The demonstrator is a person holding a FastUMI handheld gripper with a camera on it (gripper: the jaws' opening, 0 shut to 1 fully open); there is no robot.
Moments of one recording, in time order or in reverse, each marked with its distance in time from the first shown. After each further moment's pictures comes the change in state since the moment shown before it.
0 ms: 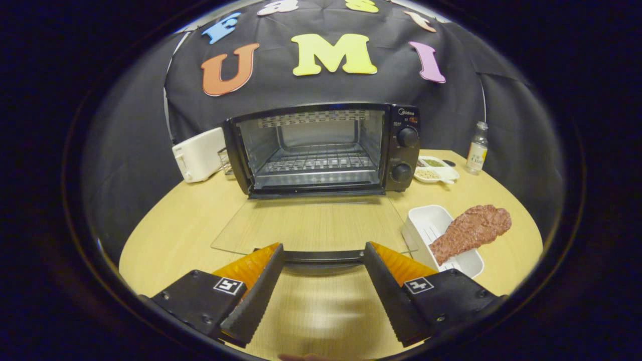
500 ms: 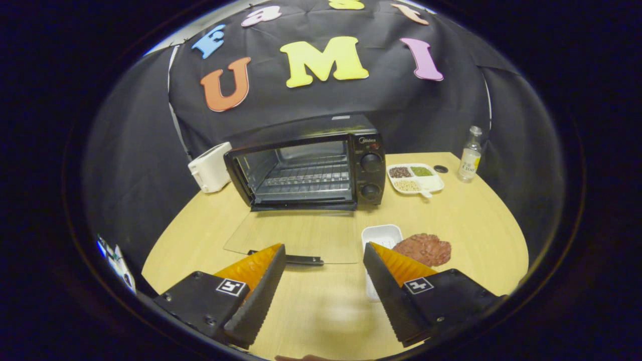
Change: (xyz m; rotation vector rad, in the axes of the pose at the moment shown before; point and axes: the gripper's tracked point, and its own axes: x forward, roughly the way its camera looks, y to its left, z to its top) arm -0.068 -0.072 0.054 0.030 0.101 0.183
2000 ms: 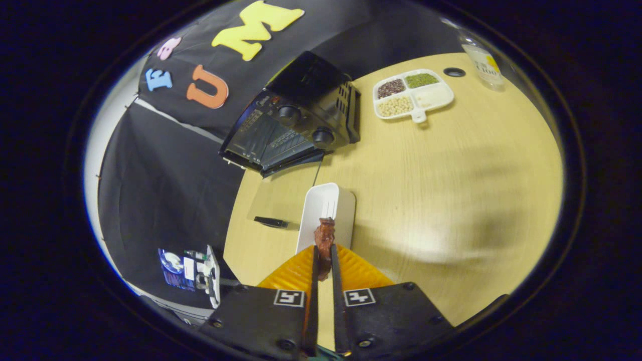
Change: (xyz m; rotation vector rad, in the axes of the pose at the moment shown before) arm 0.017 -0.145 -0.031 0.315 0.453 0.400
